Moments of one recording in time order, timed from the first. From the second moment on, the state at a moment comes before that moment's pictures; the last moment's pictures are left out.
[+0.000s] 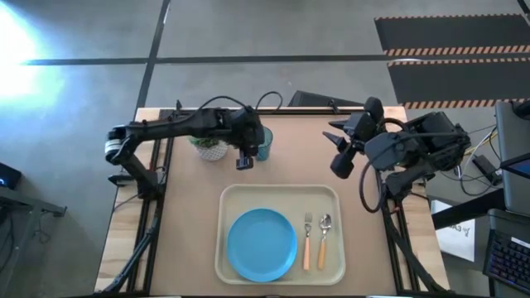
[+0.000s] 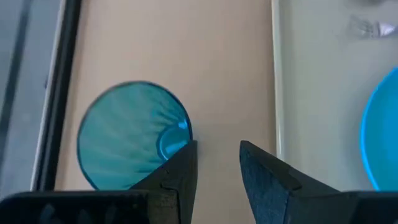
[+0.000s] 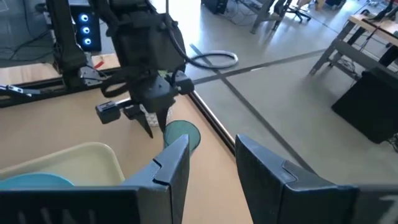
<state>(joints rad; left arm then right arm) 0.26 1.63 1.53 -0.87 0.01 0.25 0.35 1.60 2.34 -1.50 0.83 0.39</state>
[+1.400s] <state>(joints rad) 0.33 1.80 1.56 -0.90 -0.03 0.30 0.35 1.60 2.34 -1.51 0.81 0.39</state>
